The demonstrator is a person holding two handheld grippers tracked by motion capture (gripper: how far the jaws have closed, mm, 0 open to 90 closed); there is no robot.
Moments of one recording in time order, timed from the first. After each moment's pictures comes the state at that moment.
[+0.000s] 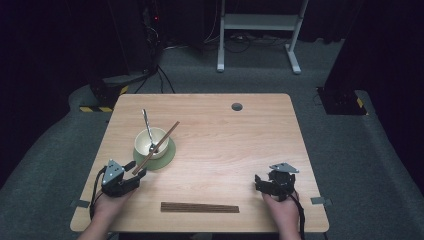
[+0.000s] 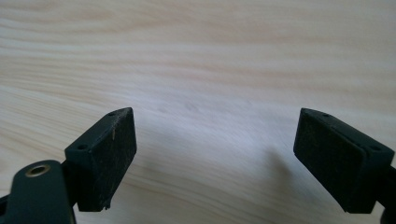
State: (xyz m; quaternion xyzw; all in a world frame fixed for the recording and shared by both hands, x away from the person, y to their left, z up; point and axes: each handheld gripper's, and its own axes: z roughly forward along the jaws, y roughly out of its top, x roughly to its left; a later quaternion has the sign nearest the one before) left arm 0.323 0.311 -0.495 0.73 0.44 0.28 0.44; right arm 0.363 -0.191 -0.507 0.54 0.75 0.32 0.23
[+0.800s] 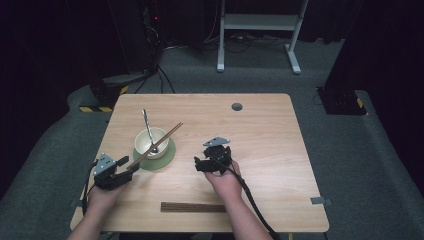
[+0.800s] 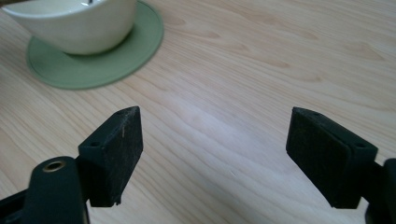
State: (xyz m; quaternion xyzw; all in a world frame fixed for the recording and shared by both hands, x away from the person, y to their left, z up) left arm 0.346 0.346 -0.499 0.71 0.47 0.26 0.45; right arm 0.418 -0.009 -0.466 0.41 0.82 0.37 0.17
